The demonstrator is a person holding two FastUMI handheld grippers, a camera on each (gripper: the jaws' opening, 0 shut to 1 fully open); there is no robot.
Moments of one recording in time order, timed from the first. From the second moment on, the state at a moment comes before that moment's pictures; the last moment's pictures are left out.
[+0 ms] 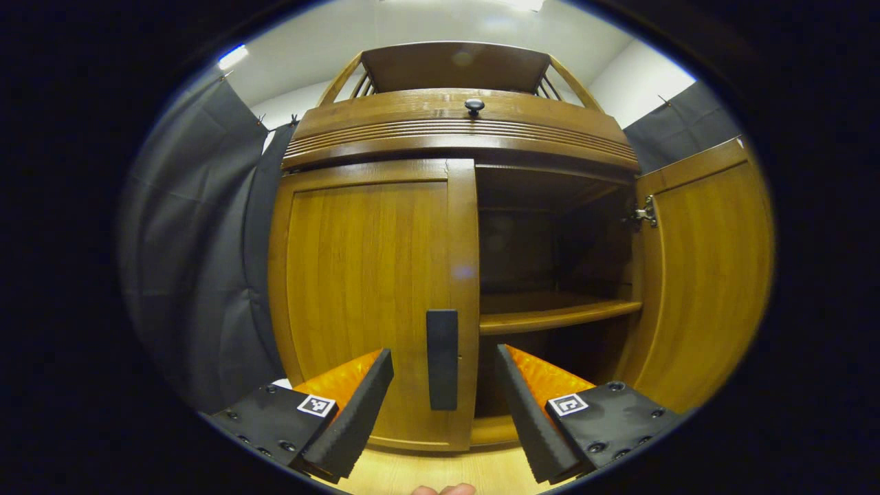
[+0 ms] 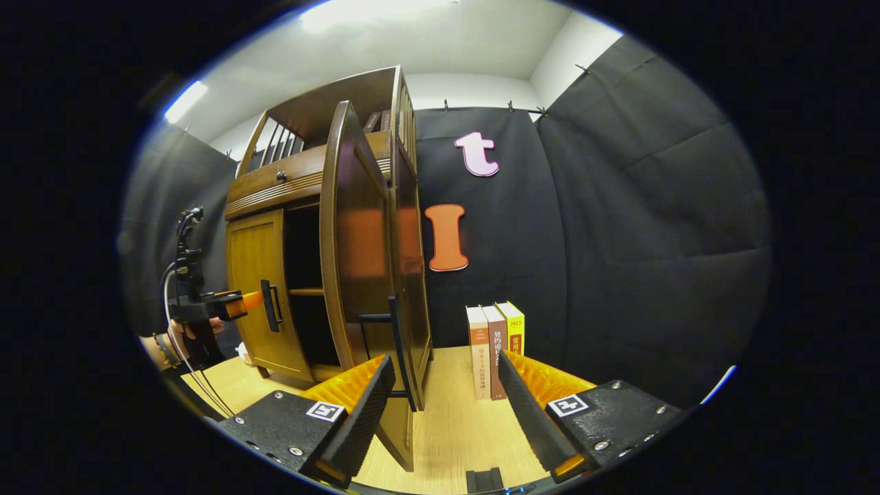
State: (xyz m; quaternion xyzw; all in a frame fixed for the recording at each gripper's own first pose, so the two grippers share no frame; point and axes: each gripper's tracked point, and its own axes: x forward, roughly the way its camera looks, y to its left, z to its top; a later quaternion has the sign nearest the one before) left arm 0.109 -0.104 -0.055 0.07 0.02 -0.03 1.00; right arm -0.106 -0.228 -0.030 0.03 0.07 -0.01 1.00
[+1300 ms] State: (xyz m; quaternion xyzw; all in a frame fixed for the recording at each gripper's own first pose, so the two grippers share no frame) left arm 0.164 -0.104 -0.097 0.06 0.06 -0.05 1.00; right arm -0.114 -0.214 -0.020 0.01 0.07 -0.04 1.00
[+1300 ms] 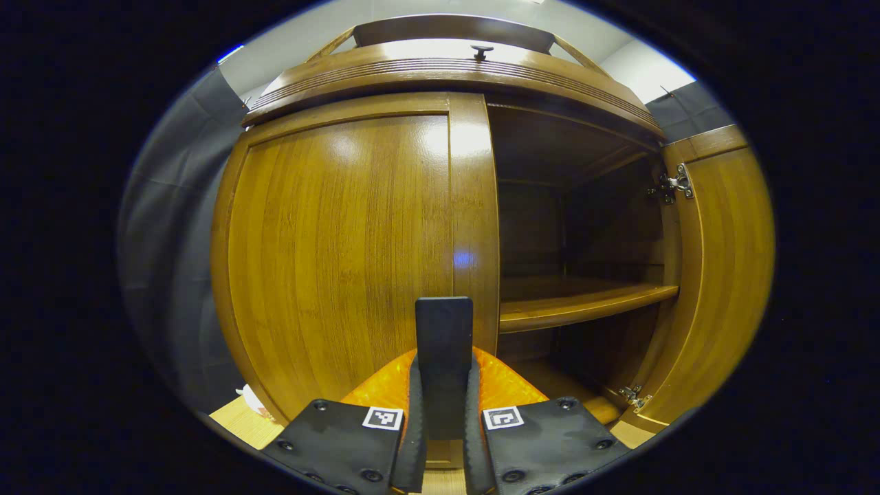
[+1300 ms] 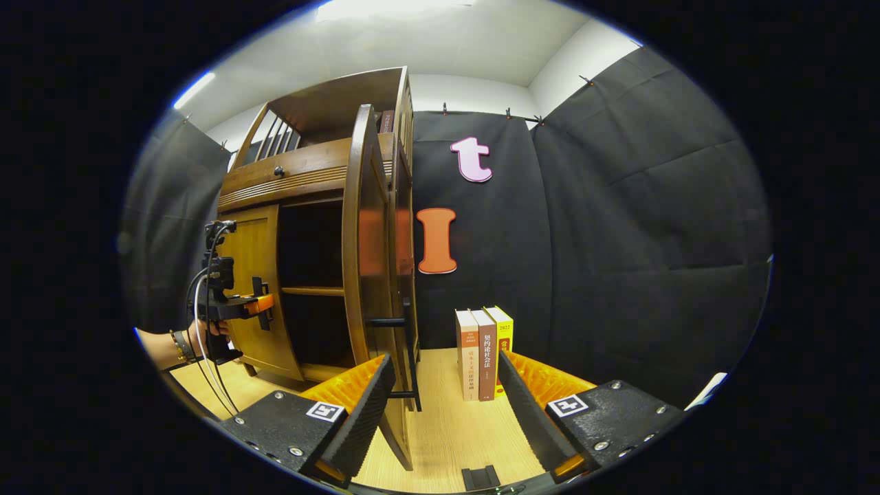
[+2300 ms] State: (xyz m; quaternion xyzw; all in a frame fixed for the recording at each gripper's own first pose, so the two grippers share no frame) left arm 0.005 -0.008 -0.060 0.06 0.08 0.05 0.99; right arm -0.105 -0.214 -0.003 -0.03 0.06 -0.01 1.00
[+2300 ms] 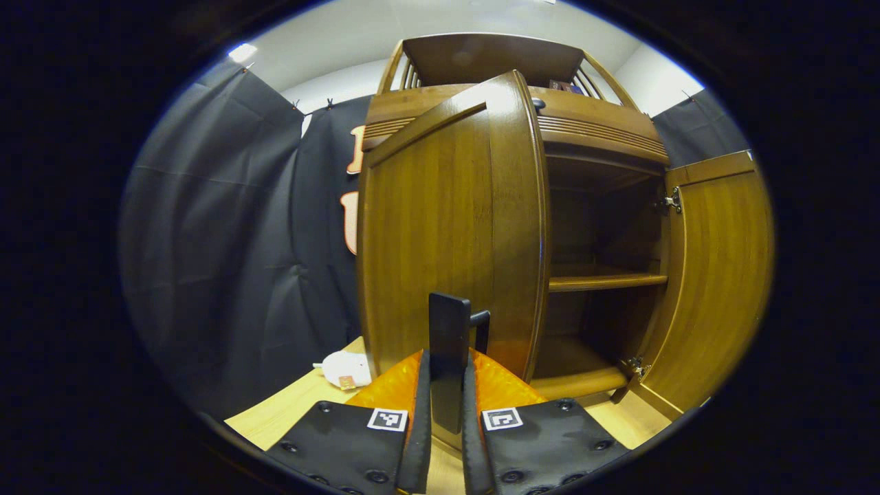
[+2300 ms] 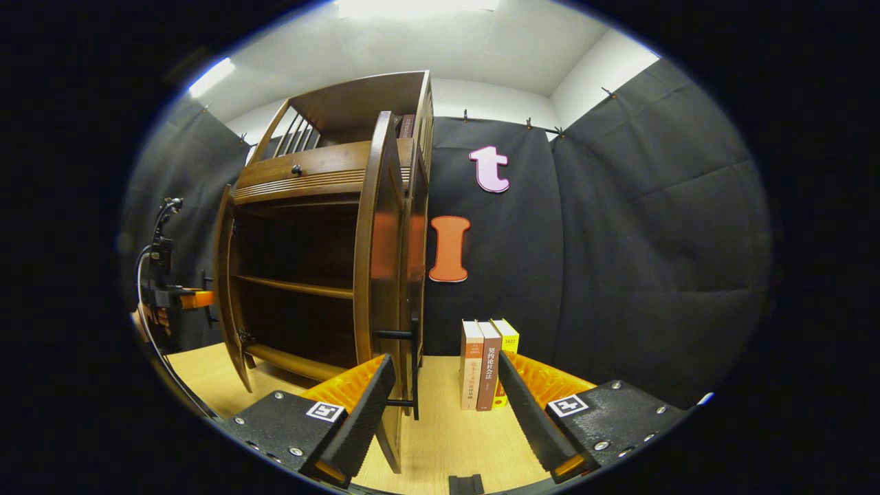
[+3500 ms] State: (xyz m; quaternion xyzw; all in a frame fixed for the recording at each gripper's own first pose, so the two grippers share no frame) left arm -0.020 0.167 -0.033 -0.03 0.05 -0.09 0.99; right arm -0.078 -0.215 0.013 -0.05 0.10 0.01 0.99
